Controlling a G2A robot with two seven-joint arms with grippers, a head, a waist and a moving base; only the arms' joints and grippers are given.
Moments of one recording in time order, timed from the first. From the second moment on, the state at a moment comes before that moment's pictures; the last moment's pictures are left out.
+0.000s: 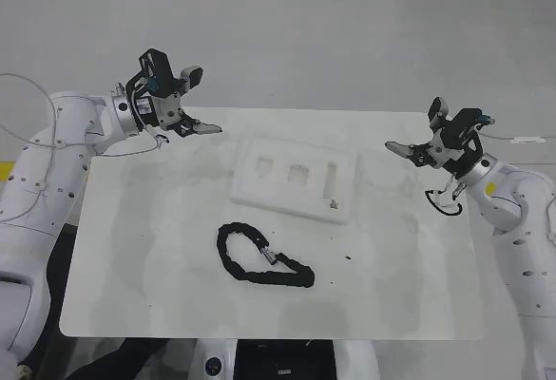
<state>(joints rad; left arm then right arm) 0.41 -0.94 -0.88 -0.98 1.32 -1.01 0.38 -0.97 -1.02 1.43 -1.37 -1.17 -0.79 -0.05</state>
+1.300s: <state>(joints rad) 0.41 -0.94 -0.88 -0.98 1.32 -1.01 0.38 -1.12 -1.02 1.25 -1.71 -0.73 -0.55 0.73</state>
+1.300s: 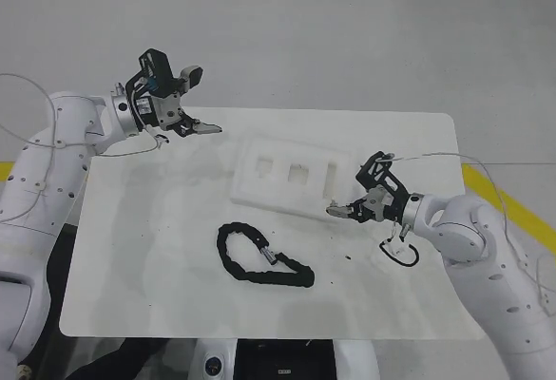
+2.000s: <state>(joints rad) 0.41 -0.94 -0.88 -0.98 1.32 -1.01 0.38 -1.13 -1.02 1.21 -1.74 -0.67 -0.53 0.81</state>
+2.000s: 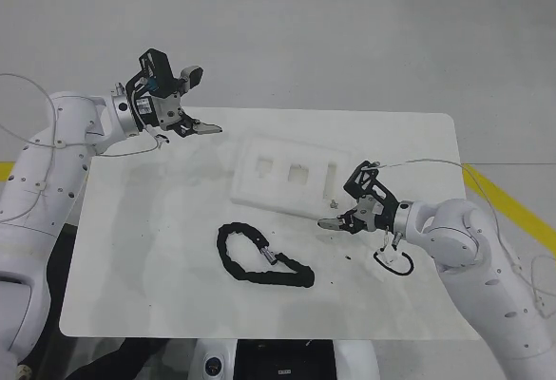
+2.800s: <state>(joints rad) 0.41 -0.94 -0.88 -0.98 1.32 -1.01 0.38 -1.06 -1.03 1.14 -1.84 -0.64 -0.30 1.01</state>
